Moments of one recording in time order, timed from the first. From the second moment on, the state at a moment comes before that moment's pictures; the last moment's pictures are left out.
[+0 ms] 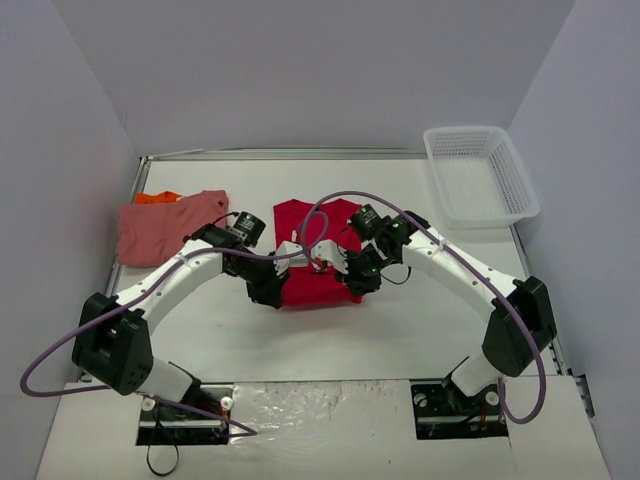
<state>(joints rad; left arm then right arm) -0.51 1.44 1.10 -0.92 0.68 0.60 0.66 1.55 1.25 -0.98 -0.44 -0.82</state>
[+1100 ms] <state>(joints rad) -0.47 1.51 1.31 -0.99 0.61 0.62 0.56 1.65 1.49 -1.10 -0.50 -0.89</state>
